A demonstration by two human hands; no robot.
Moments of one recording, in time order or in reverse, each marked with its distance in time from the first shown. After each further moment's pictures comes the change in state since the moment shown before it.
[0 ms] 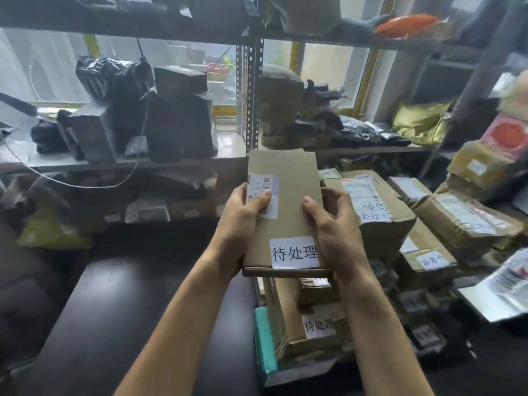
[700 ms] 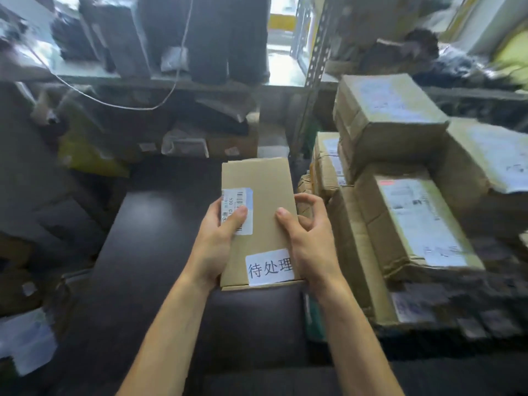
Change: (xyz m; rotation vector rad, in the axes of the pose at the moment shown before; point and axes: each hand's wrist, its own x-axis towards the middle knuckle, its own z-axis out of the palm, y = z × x) left_hand -0.016 -0.107 -0.174 -0.031 0.256 -0.192; right_hand -0.032 0.149 0.133 -0.027 -0.203 0.289
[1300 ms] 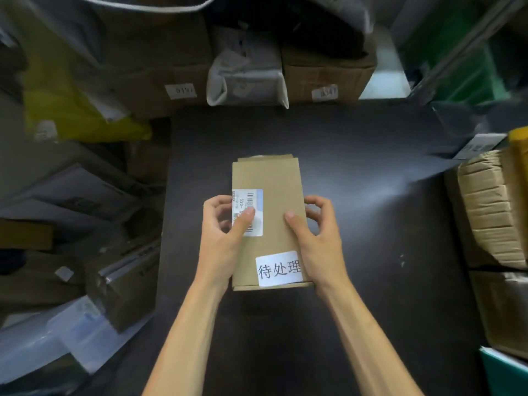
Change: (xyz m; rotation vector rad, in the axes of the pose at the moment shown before) left_hand 0.276 -0.087 -0.259 0.187 0.189 -0.212; right_hand 0.213 0.198 0.255 -0.141 0.072 0.306
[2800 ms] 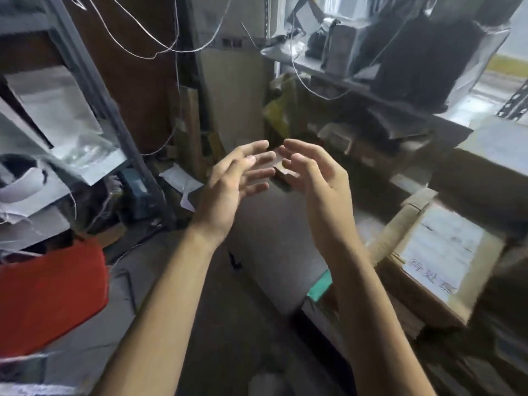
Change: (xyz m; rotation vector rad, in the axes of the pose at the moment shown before) left_hand -0.545 0.048 0.263 -0.267 0.538 0.633; right_hand -0.315 -0.134 -0.381 0.062 -0.999 -0.653
